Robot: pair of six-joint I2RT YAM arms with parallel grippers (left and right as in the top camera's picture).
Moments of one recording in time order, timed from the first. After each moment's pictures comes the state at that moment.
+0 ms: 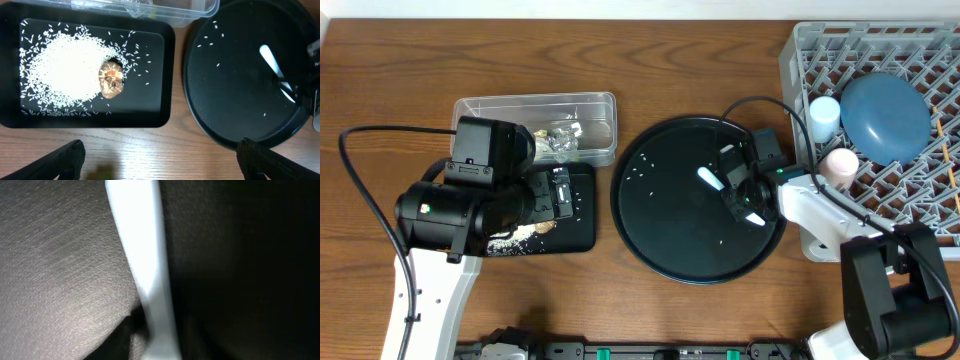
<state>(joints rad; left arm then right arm) -0.16 1.16 1.31 -1.30 0.12 -0.33 0.30 1.72 0.89 -0.45 -0.12 -0.26</state>
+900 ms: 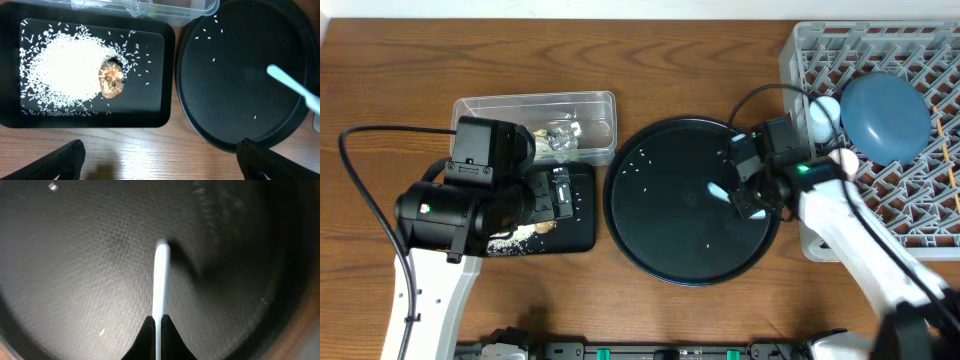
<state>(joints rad) -0.16 1.16 1.31 -1.30 0.12 -0.33 0.29 1.47 0.99 -0.75 -0.18 -0.14</state>
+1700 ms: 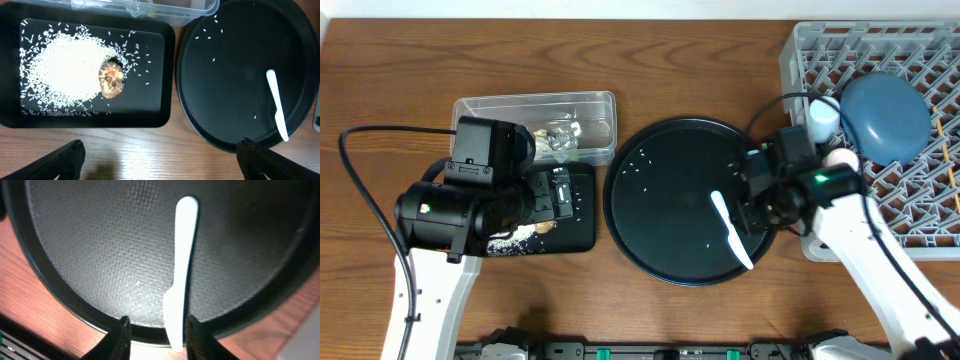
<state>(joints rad) -0.16 1.16 1.31 -1.30 0.12 -0.33 0.33 1.42 1.01 -0.96 -0.23 0.00</state>
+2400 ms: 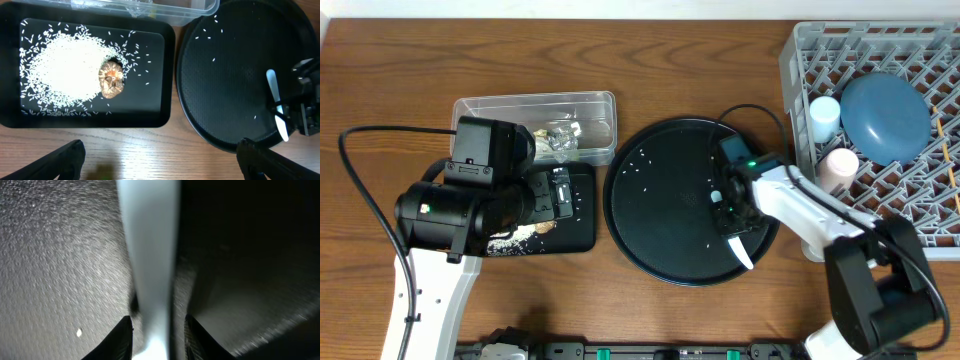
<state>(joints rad) -0.16 1.16 1.31 -1.30 0.12 -0.33 0.44 1.77 1.01 -0.84 -0.03 0.16</state>
